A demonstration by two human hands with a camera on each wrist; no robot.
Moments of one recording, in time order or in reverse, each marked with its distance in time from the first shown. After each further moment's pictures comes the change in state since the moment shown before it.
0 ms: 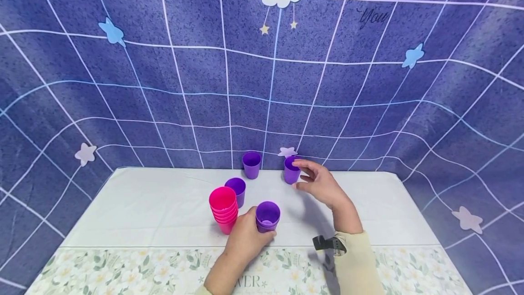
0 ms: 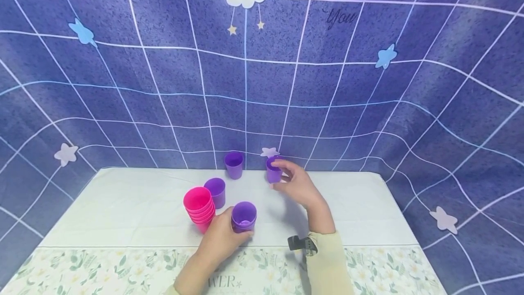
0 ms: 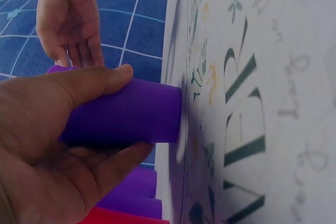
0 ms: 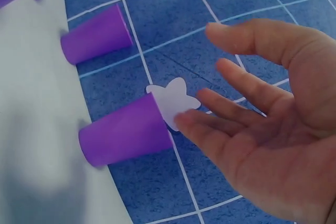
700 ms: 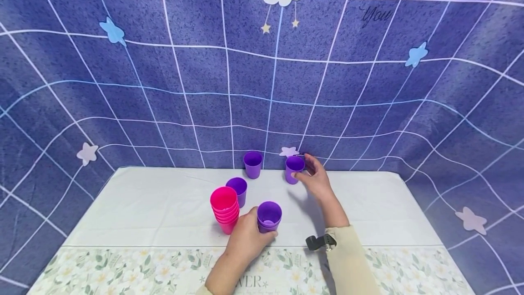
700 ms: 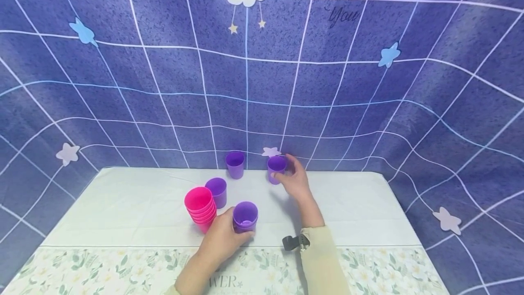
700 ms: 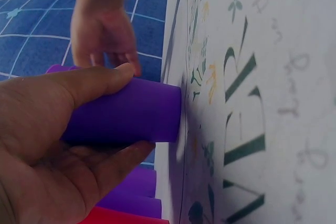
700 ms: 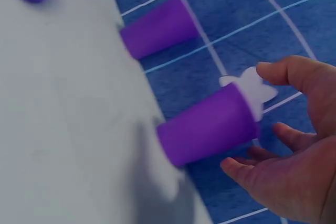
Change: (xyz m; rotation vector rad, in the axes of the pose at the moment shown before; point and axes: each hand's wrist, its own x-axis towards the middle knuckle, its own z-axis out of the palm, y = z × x) left_hand 0.000 -0.002 0.001 0.011 0.012 0.052; right_hand 0.034 0.053 0.015 0.153 0.323 0.086
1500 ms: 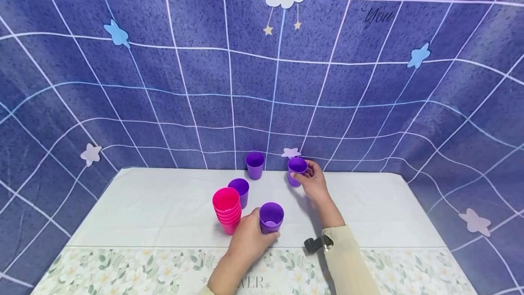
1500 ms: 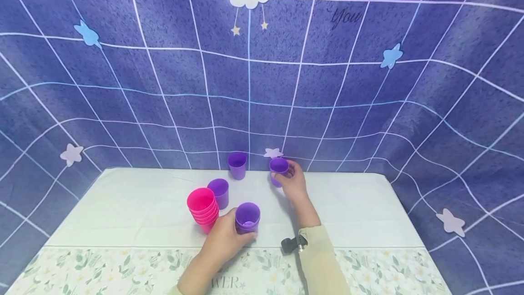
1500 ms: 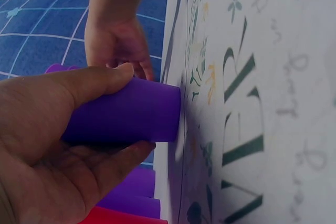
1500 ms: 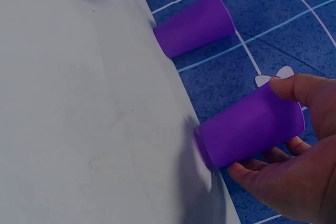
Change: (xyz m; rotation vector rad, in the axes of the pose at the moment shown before) left_hand -0.001 0.003 -0.003 -0.018 -0.016 -0.015; right_hand 0.002 0.013 0.018 0.000 0.098 0.066
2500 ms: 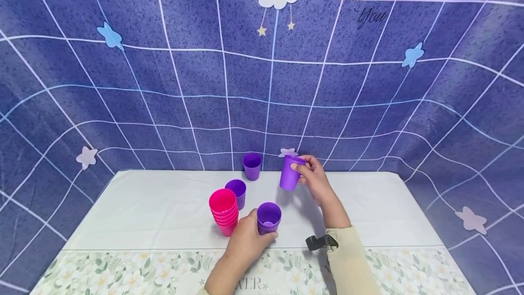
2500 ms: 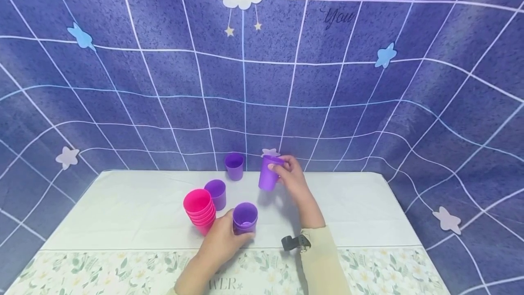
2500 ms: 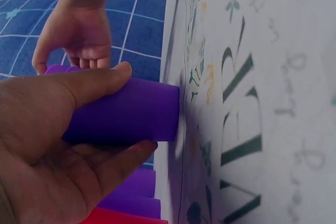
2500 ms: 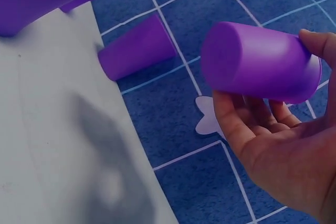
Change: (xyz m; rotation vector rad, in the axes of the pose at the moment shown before) left_hand -0.001 -0.001 0.003 -0.015 -0.011 -0.005; right_hand -0.015 -0.045 -0.012 0.195 -0.164 0.005
